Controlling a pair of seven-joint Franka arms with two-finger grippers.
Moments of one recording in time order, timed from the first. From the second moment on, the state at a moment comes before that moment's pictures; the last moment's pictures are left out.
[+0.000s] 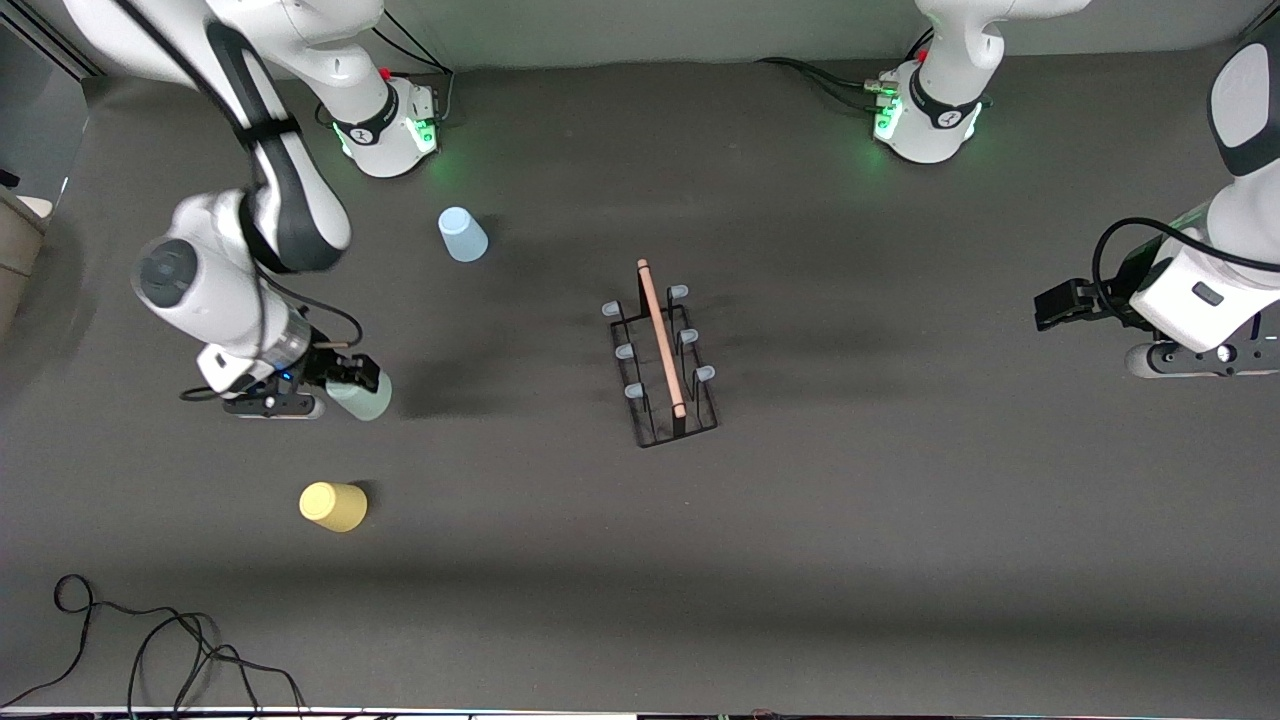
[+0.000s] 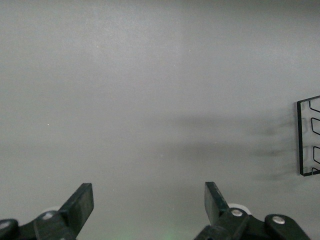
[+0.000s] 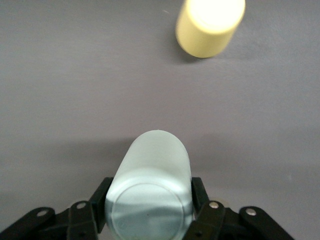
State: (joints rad) left arm -0.03 0.09 -0.05 -1.63 -0.01 1.62 -0.11; right arm 0.22 0.11 -0.08 -2.13 0.09 2.23 0.16
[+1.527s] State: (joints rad) left arm -0.03 0.09 -0.05 -1.63 -0.01 1.62 -0.11; right arm 0.85 0.44 -0.08 -1.73 0.06 2.17 1.00
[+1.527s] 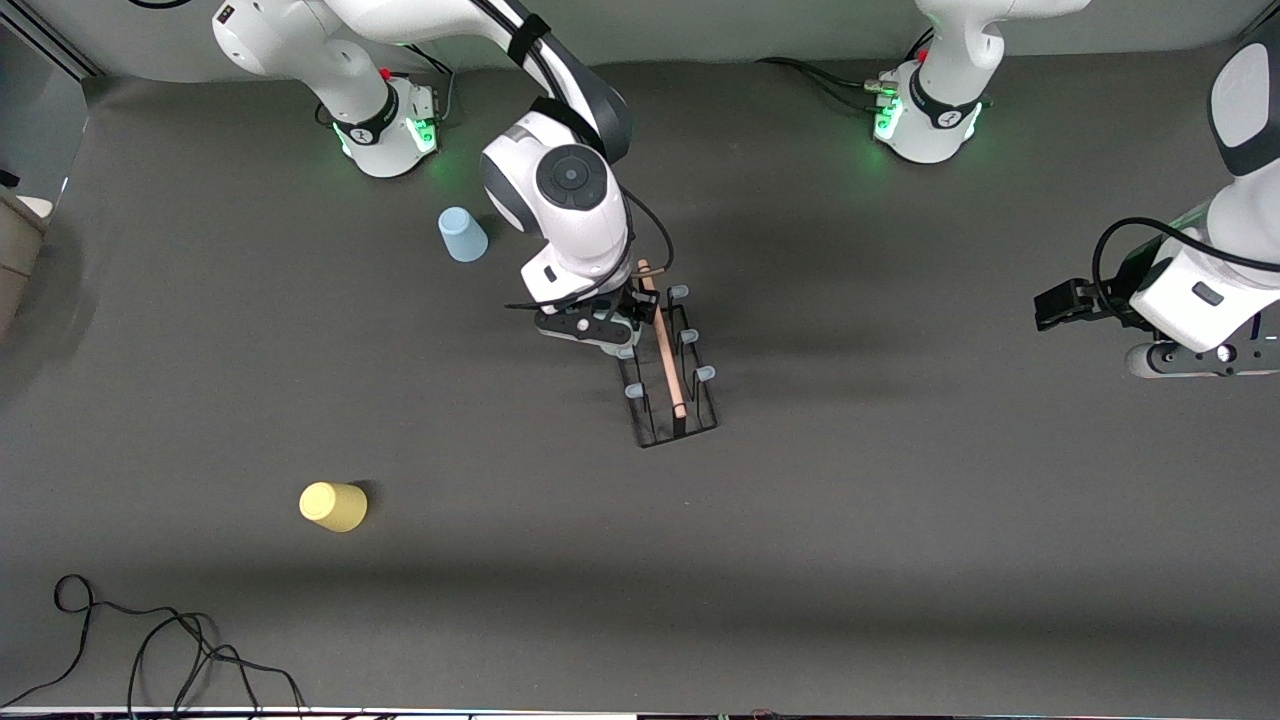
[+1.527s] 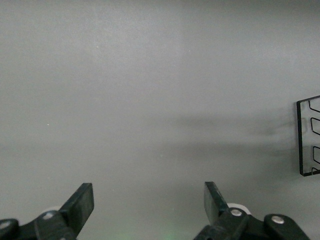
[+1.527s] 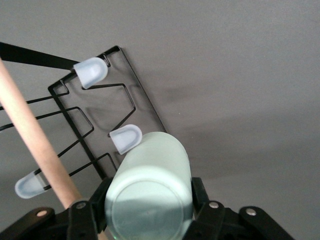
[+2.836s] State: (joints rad) left arm -0.03 0.09 -0.05 -1.63 -0.01 1.62 -0.11; right arm 0.38 0.40 -0.21 -1.67 0.06 2.06 0.16
